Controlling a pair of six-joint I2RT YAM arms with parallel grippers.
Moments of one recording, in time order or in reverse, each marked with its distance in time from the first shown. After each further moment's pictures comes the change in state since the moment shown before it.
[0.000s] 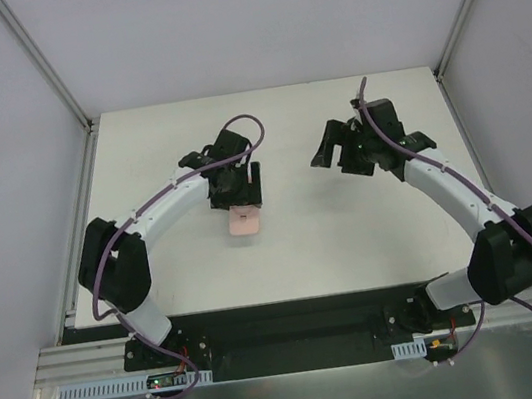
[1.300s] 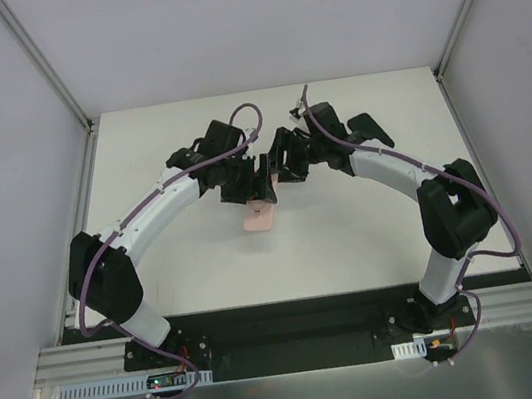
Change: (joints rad) left arm 0.000 -0.085 0.040 0.005 0.305 0.047; right arm 0.198 0.378 0.146 0.319 -0.327 0.316
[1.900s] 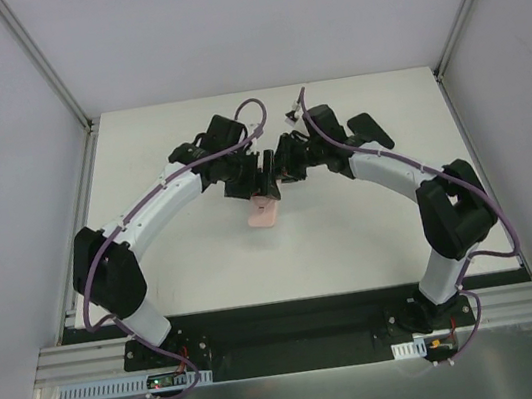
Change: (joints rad) left arm 0.000 0.035 0.060 0.000 0.035 0.037; right arm 0.010 -0.002 -0.026 0.048 -0.069 0.004
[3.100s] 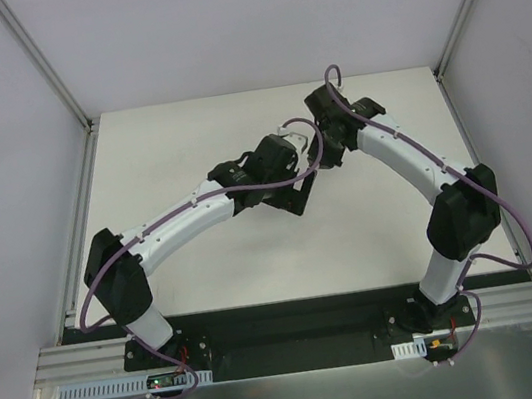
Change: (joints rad) left arm -0.288 0.013 0.009 0.094 -0.410 0.138; right arm -0.014 -0.016 0.354 -0.798 0.727 0.080
